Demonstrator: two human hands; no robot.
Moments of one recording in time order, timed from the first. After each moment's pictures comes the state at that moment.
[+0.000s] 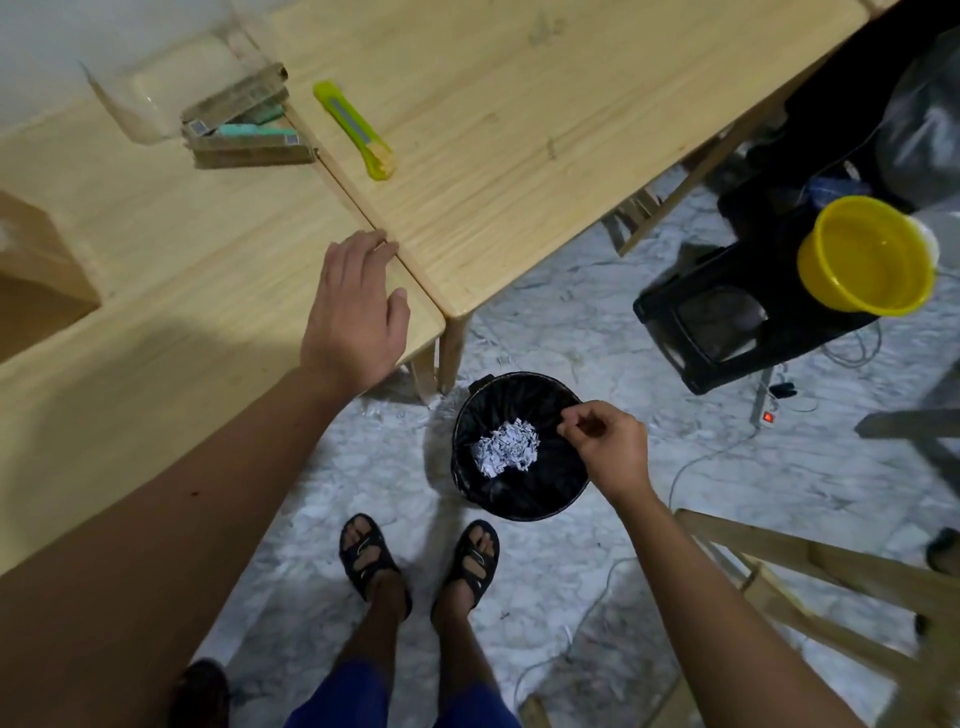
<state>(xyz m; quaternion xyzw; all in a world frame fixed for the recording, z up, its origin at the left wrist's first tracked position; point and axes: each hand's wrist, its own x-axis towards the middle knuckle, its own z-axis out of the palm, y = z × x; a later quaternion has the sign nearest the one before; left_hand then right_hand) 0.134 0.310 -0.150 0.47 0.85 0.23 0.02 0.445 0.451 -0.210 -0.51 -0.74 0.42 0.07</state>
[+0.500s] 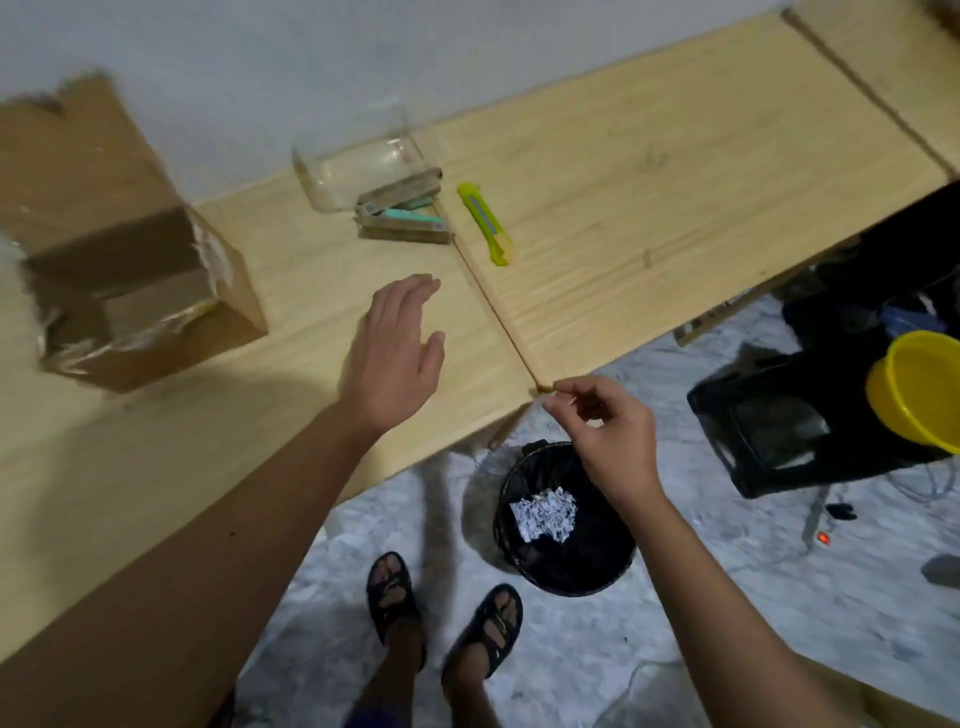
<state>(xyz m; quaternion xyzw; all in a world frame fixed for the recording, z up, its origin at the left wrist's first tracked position) 0.094 0.255 -0.097 0.40 0.86 0.30 0.02 0.305 0.422 -0.093 -0.34 -0.78 0.50 0.17</state>
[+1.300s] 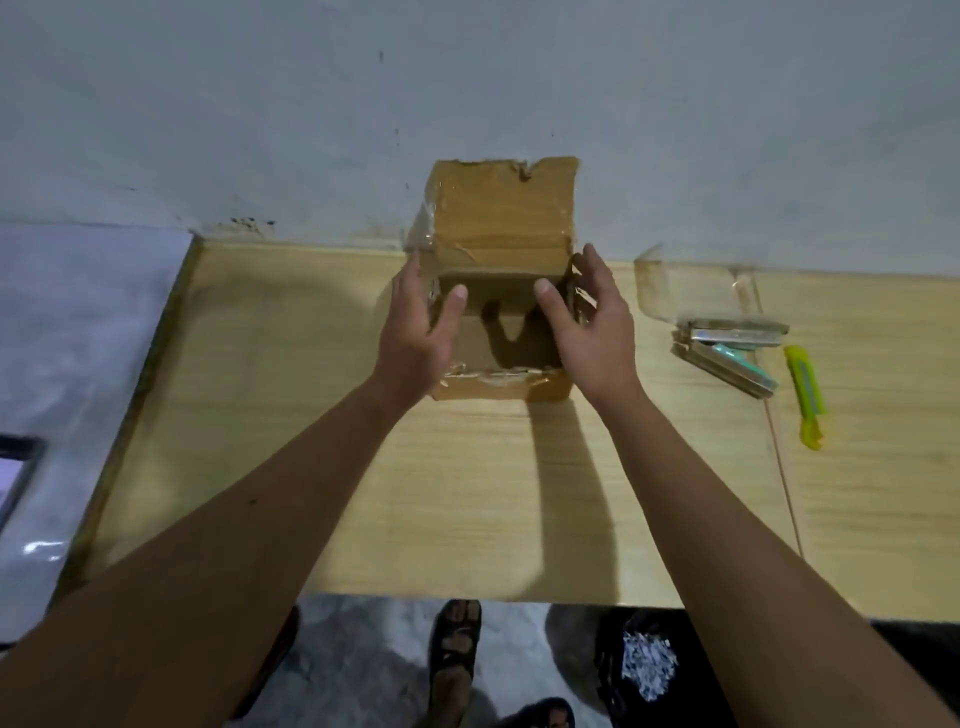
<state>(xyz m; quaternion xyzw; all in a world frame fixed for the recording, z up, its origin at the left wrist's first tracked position) -0.059 0.016 -0.045 0.04 0.82 0.57 -0.01 -0.044 0.215 -0.039 -0.12 -0.80 0.59 0.06</state>
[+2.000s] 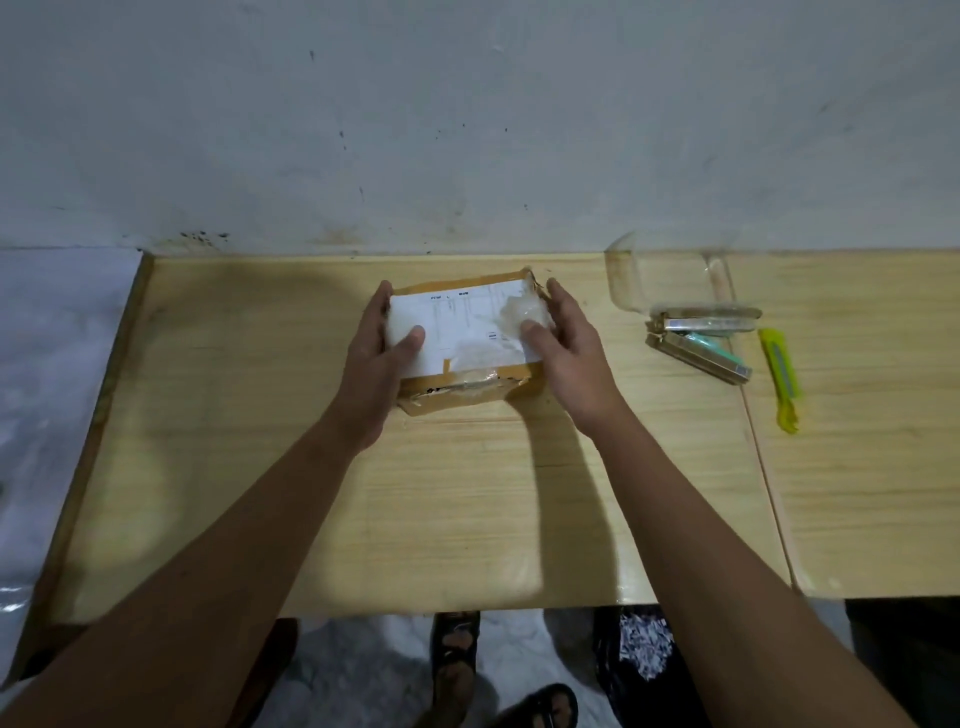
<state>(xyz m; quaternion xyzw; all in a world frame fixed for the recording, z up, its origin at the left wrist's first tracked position) -0.048 0.011 -0.059 -0.08 0.69 0.71 0.10 -0.029 0.235 -0.063 -0.12 -0.73 0.67 -0.05</state>
